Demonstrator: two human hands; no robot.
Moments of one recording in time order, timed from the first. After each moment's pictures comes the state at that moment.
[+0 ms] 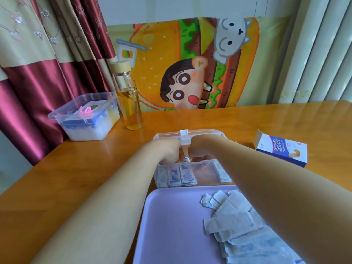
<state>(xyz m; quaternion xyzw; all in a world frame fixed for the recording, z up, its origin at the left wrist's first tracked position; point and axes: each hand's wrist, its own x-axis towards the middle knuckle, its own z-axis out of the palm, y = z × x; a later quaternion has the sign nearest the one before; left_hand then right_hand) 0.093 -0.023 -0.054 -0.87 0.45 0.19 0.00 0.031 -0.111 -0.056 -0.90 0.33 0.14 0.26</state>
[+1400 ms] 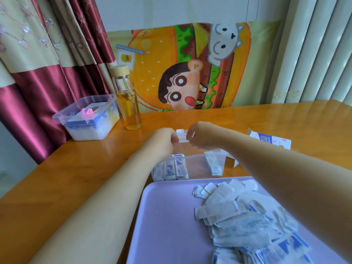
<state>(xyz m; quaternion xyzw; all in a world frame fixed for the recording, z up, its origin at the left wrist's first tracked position) 0.073 -0.005 -0.051 -0.88 0.43 0.04 -0.23 -0.013 -0.115 -0.030 -0.95 0.24 0.01 0.19</state>
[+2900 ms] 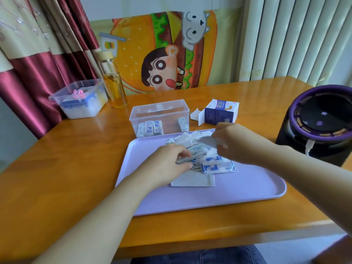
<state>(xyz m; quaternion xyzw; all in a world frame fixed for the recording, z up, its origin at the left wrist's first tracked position) -0.114 0.093 -0.090 -0.80 0.55 0.11 -0.23 -0.250 -0.062 -0.070 -0.98 0.18 -0.11 0.02</state>
